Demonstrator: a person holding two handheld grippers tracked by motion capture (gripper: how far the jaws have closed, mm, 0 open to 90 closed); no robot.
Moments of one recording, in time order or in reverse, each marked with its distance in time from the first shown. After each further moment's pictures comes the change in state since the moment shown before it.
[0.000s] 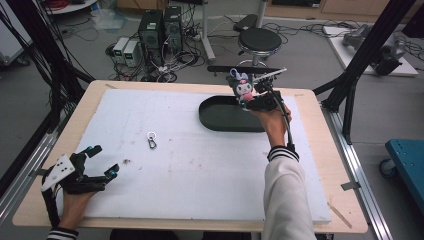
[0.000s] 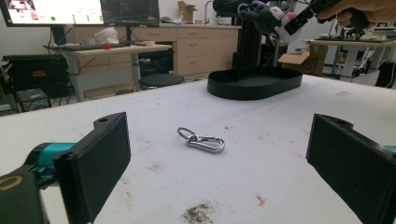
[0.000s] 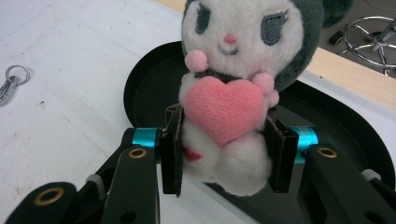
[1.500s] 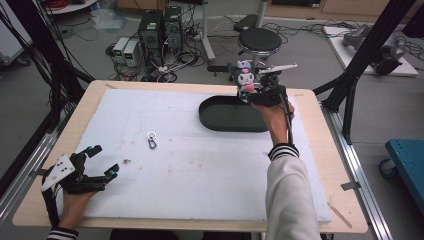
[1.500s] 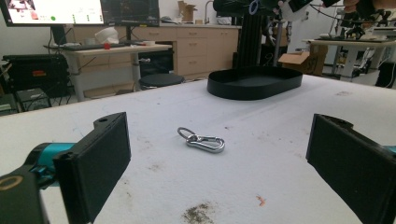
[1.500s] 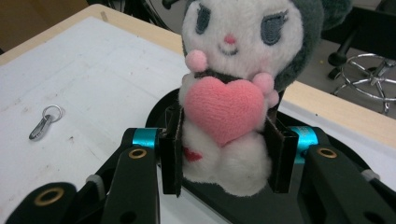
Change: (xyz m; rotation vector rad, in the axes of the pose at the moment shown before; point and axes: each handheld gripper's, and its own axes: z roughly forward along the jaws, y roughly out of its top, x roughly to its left) left arm 0.000 0.000 0.000 0.000 0.000 0.000; right arm 0.006 0.009 -0.028 -0.151 0.026 0.020
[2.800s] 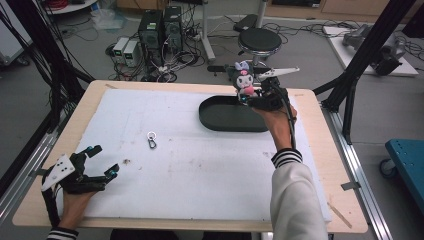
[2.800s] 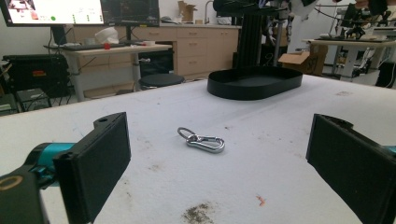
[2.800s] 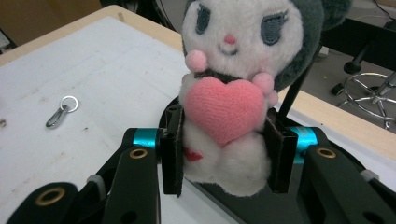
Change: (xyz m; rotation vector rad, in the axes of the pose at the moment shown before) left arm 0.000 0.000 0.000 0.000 0.001 0.000; right arm 0.014 -0.004 -0.015 -0.037 0.023 -0.078
